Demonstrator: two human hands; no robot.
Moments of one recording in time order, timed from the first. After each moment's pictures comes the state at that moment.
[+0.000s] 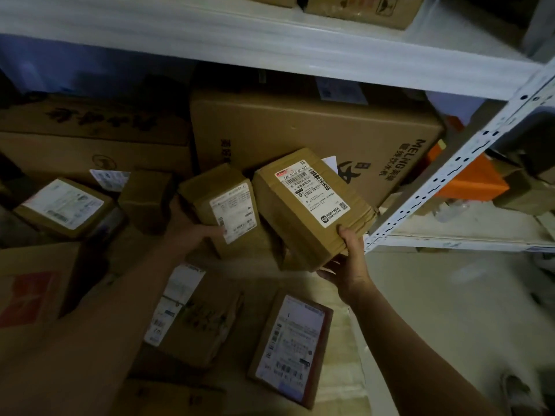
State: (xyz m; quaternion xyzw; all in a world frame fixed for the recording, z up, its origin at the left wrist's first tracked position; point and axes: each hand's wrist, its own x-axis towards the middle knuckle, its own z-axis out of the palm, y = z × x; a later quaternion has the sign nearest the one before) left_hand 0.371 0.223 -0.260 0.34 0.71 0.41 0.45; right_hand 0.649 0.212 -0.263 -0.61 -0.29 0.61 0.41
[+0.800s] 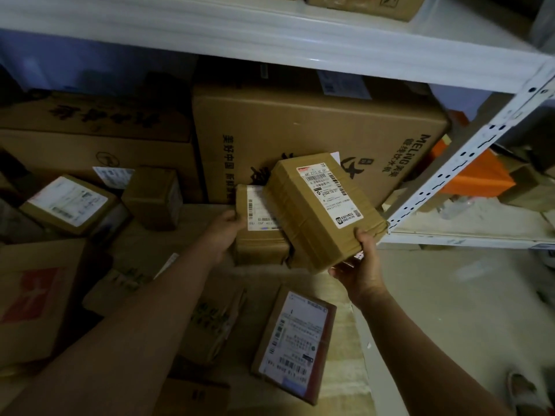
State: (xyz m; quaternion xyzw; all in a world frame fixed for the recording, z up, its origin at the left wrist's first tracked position) left_hand 0.426 0.225 -0.246 0.30 0.68 0.34 0.57; right_hand 0.663 0.205 -0.271 -0.58 -0.22 0.62 0.48
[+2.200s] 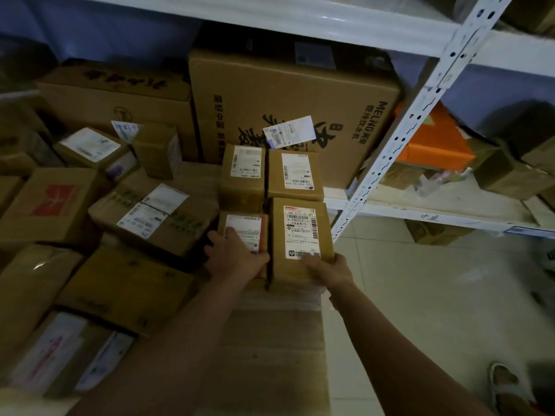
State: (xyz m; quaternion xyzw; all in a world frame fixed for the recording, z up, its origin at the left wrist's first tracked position) left_hand 0.554 0.063 -0.283 0.41 0.87 0.12 0.26; right_hand 0.732 0.080 -0.293 -0.74 -0.36 0.52 0.24
